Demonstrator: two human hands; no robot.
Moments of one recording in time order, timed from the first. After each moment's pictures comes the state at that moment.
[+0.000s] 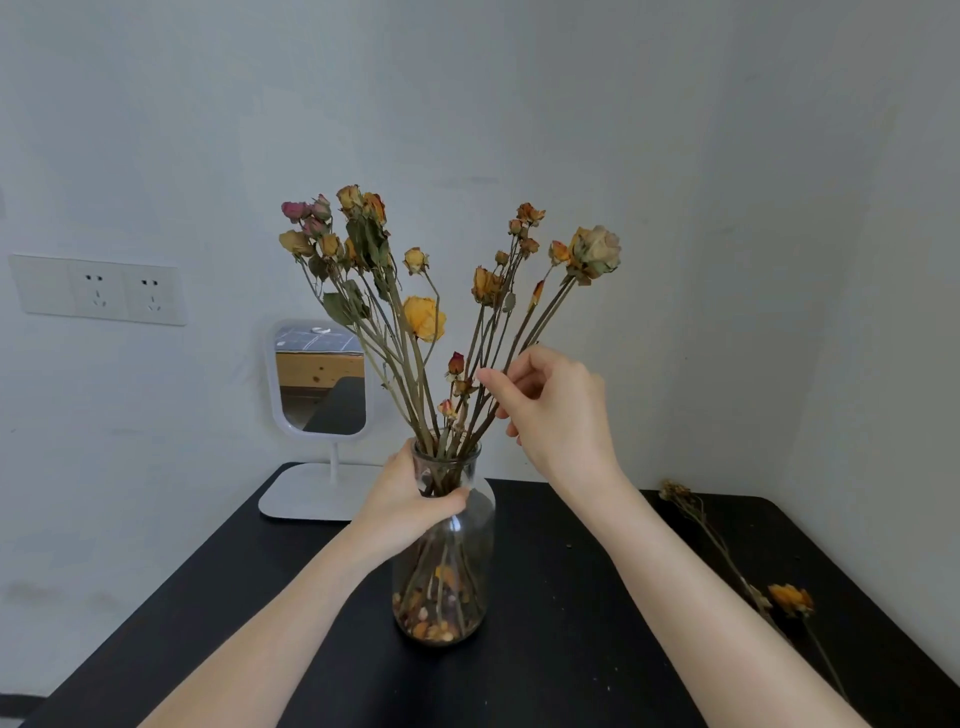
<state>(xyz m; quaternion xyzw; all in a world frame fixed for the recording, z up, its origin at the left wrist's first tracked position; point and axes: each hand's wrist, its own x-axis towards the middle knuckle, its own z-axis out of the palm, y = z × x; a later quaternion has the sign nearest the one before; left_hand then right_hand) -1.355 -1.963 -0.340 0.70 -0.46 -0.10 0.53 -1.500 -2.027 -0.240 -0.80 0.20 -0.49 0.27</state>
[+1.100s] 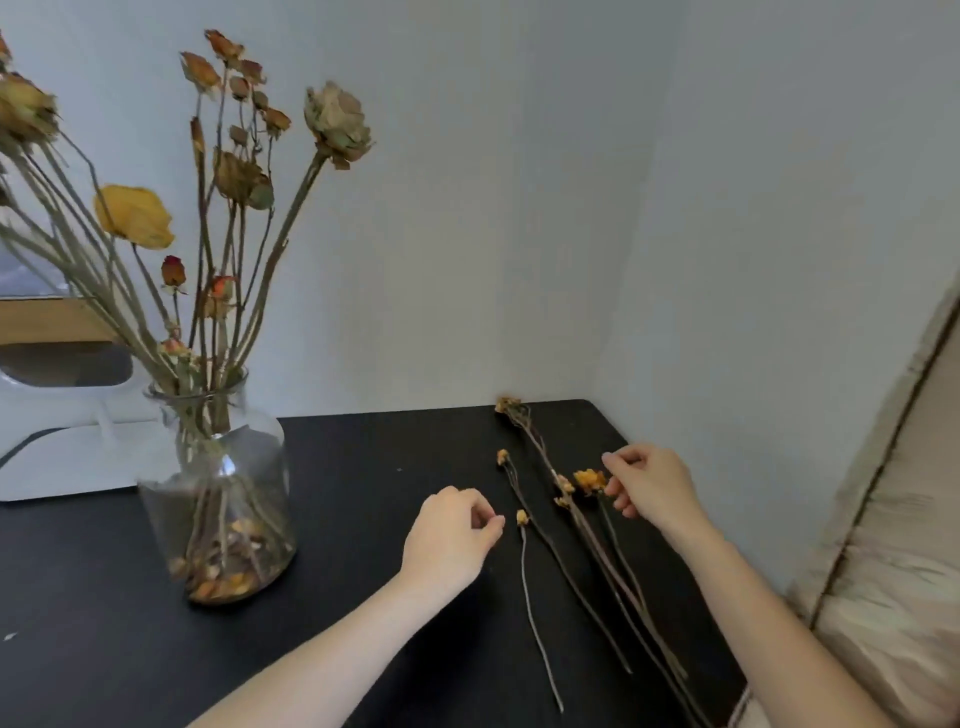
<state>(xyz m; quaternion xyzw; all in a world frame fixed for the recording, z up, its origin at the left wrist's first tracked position) -1.544 -2.060 -0.409 0.74 -0.55 -0.13 0.35 -1.722 -2.184 -0.380 -0.68 0.55 -0.34 0.35</state>
